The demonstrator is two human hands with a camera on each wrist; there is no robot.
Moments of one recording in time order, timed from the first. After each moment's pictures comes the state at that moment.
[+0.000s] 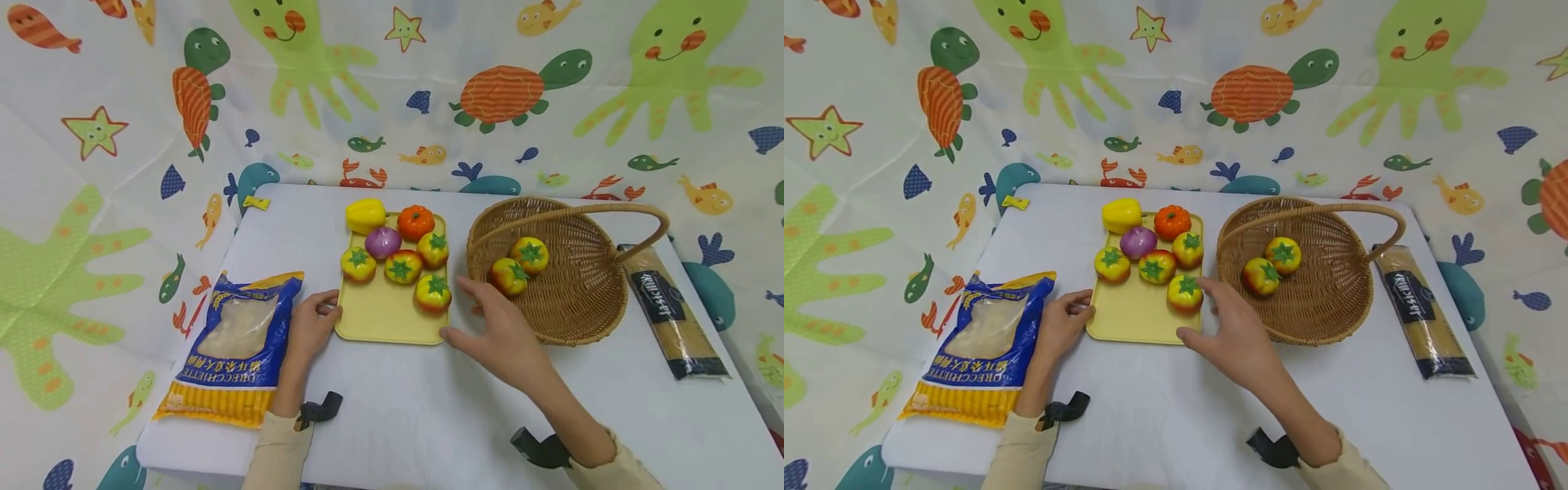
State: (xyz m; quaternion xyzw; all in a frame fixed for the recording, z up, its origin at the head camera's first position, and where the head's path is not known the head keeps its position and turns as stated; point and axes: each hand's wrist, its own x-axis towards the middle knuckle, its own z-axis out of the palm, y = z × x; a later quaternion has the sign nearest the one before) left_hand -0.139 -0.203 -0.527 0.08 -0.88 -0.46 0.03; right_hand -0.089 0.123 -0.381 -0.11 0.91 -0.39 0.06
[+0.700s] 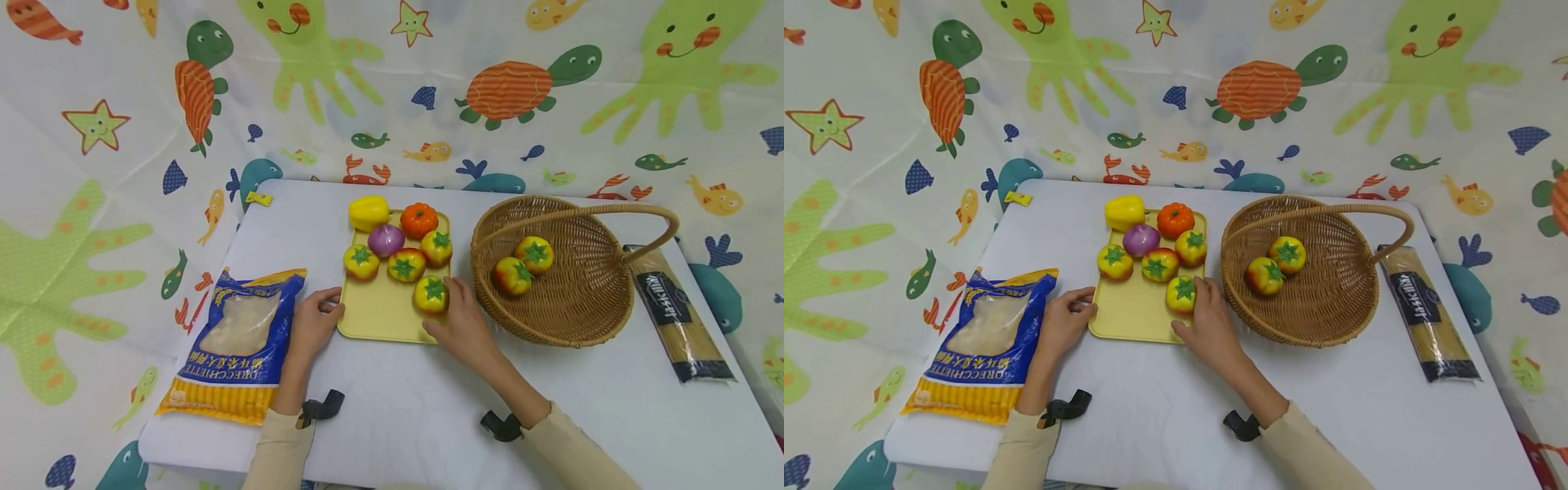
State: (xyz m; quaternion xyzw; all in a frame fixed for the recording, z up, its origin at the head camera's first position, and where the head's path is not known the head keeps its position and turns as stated) left_hand -0.139 -0.203 -0.526 0.09 -0.88 -0.46 0.03; right_hand -0.129 0.087 -0.476 -0.09 0.93 -0.36 0.04
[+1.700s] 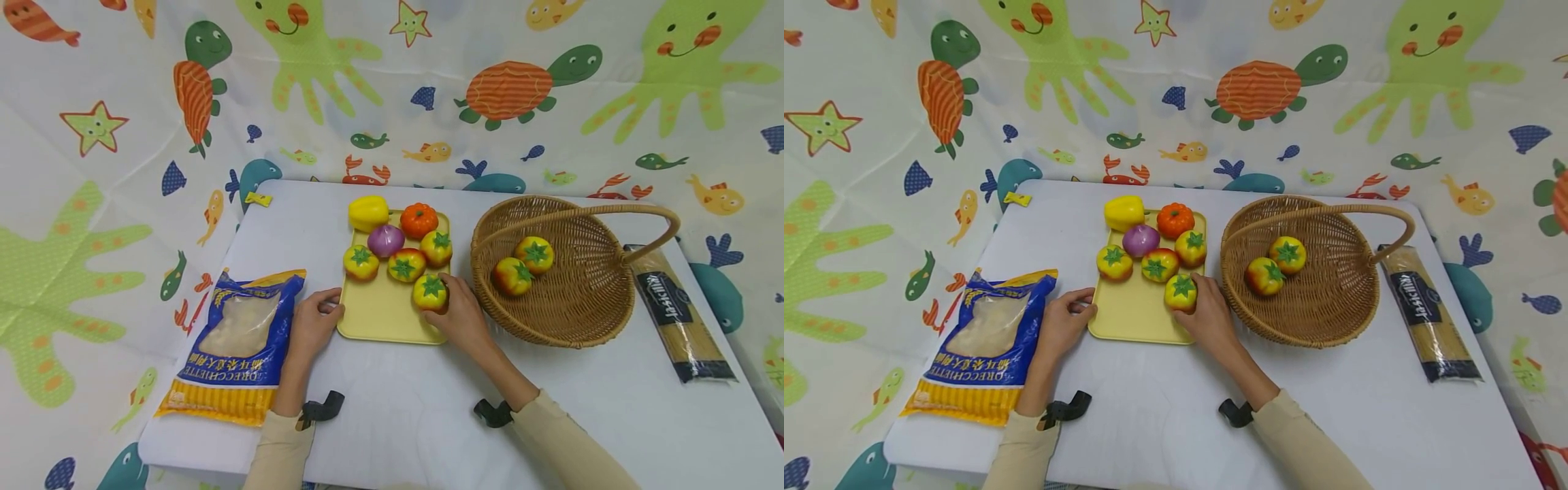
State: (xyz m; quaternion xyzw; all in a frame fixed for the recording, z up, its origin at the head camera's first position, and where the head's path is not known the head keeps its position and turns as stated) left_hand -0.139 -0.204 -0.526 0.09 -0.88 -0.47 0.03; right_hand -0.154 0.085 -0.496 -0.07 0.91 -0.40 0.03
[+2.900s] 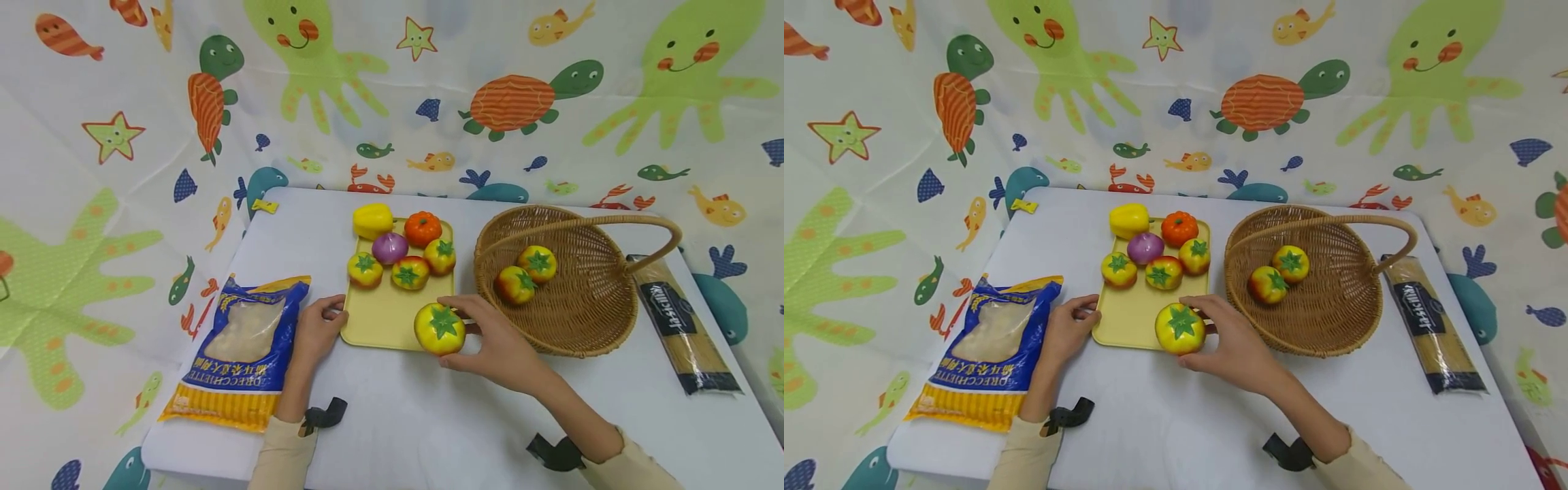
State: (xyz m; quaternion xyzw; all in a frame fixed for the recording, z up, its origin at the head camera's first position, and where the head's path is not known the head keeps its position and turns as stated) left_hand -0.136 -0.204 -0.527 0.09 -0.88 -0.47 0.03; right_hand -0.101 0.126 -0.407 -0.23 0.85 -0.46 0.10
